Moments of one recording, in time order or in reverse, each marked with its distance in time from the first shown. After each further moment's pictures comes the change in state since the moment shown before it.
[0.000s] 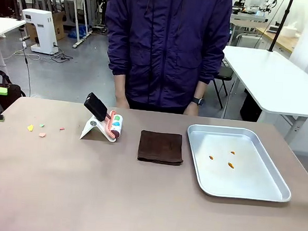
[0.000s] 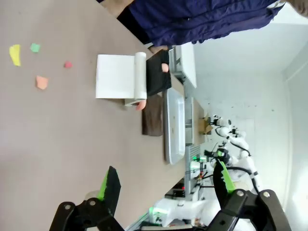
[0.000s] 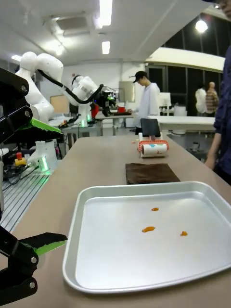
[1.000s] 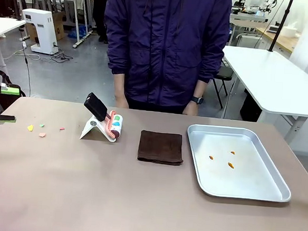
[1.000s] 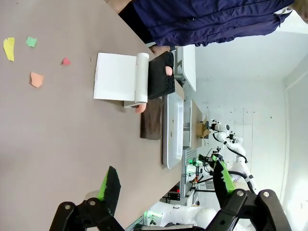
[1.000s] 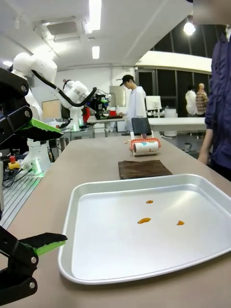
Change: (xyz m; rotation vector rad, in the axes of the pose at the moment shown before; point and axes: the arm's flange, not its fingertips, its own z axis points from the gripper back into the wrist) left arm 0.001 0.001 -0.017 0.012 -0.004 0.044; right arm 0.000 -0.015 -0.004 0.003 -0.031 -0.034
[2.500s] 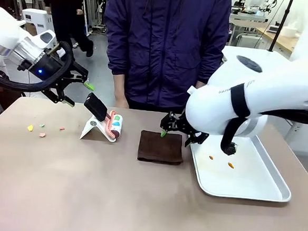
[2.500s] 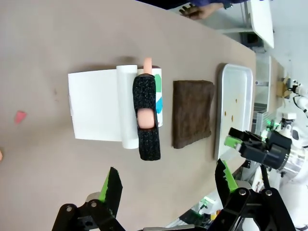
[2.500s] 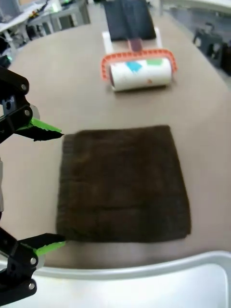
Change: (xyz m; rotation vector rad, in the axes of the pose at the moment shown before) left arm 0.071 -0.114 -0.204 0.456 0.296 -0.155; right arm -0.024 0.202 -0.425 -0.731 0.082 0.202
